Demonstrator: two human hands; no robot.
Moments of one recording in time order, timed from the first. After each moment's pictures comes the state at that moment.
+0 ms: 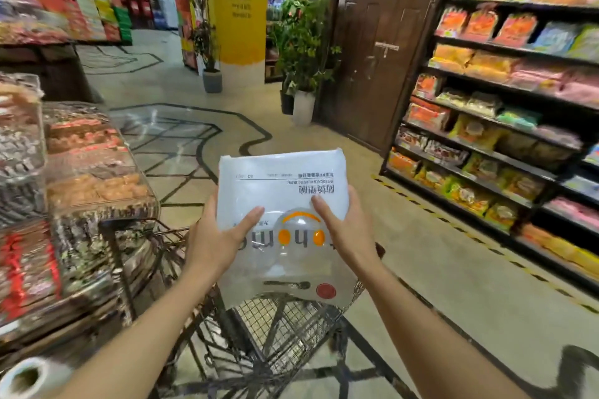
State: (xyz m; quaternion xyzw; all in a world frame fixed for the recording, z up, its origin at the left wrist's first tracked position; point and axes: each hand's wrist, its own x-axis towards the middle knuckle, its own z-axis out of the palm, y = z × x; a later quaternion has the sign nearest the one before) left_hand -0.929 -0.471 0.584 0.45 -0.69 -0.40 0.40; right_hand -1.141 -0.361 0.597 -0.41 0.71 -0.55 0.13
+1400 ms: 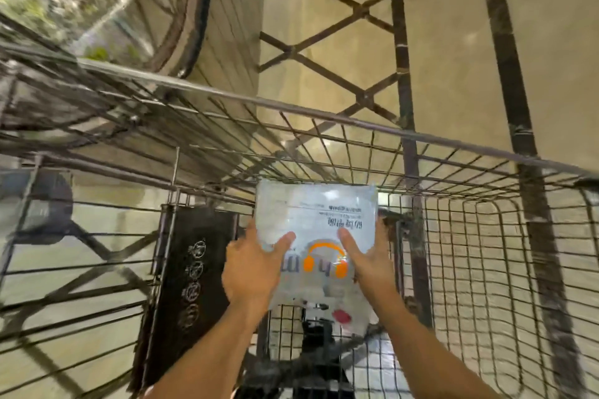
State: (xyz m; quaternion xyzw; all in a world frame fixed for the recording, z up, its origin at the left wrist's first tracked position) left_hand -1.096 -0.649 0.122 0.86 -0.37 -0.36 0.07; right_hand -1.288 -0.659 0.050 -0.32 0.71 -0.28 0.56
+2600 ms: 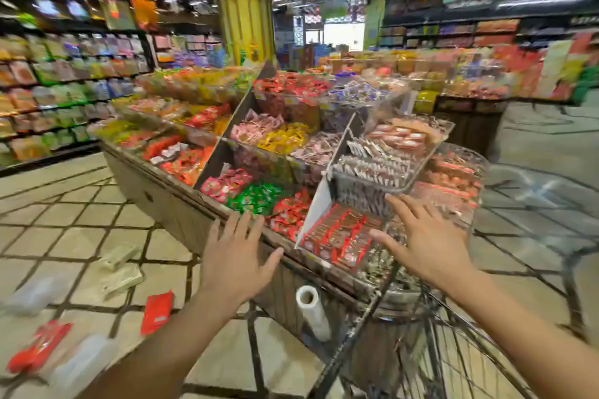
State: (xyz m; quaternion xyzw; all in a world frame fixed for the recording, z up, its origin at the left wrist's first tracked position) left_hand -0.725 -0.363 0.638 0.89 -0.43 0.16 0.06; right_hand -0.944 -0.592 0.664 -0.92 0.36 -0.15 -0.02
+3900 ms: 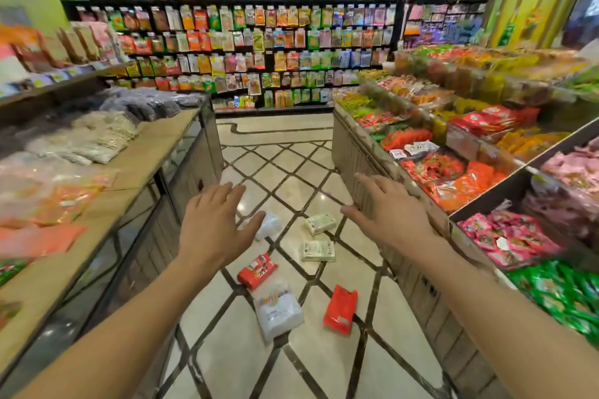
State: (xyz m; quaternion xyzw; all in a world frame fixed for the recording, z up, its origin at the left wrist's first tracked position) left_hand -0.224 0.075 0.660 0.96 -0.05 0.26 0.06; right_hand -0.215 -0.229 0.679 -0.99 -0.06 -0.14 0.07
